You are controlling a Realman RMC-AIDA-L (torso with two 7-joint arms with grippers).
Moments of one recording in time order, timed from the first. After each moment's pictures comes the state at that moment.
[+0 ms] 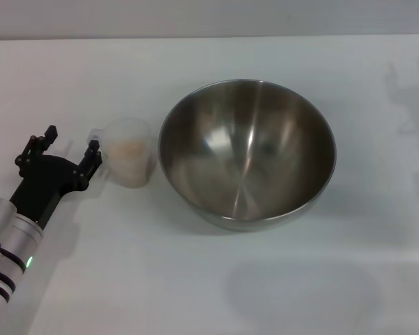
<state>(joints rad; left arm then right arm) -0.33 -2.08 -0.41 -0.31 2.02 1.09 0.05 0.43 2.08 -1.84 -0.31 0.50 -1.43 -0.06</state>
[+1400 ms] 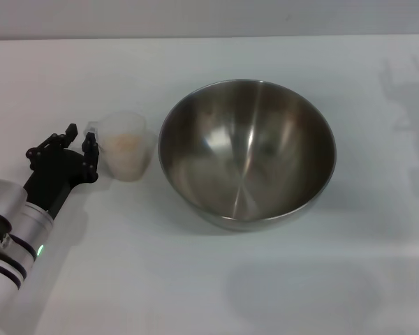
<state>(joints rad) -0.36 -2.08 -0.44 -0.33 2.02 1.03 0.04 0.45 2.08 -1.84 -0.31 0.50 -1.42 -0.06</state>
